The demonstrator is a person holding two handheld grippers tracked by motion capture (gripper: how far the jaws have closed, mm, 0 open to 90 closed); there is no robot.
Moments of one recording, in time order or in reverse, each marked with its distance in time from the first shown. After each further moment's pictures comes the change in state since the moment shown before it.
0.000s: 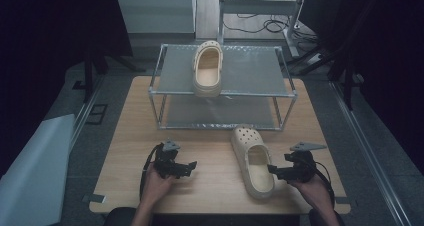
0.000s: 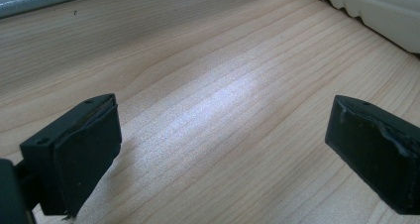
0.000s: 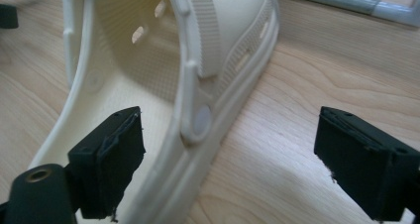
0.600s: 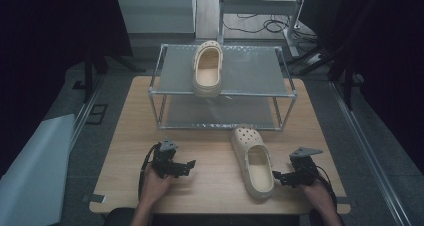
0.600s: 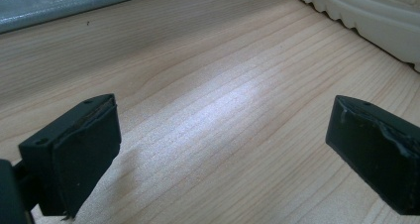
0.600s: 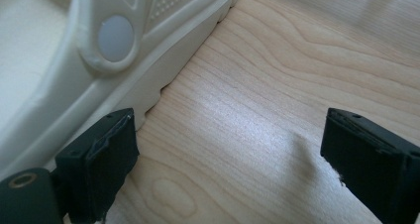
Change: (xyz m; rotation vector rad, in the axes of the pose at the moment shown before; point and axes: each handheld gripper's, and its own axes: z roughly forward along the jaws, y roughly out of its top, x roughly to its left) left arm 0.002 0.000 -0.007 -0.031 0.003 -0.007; right arm -0.023 -0.026 0.014 0.072 -0.084 -0.114
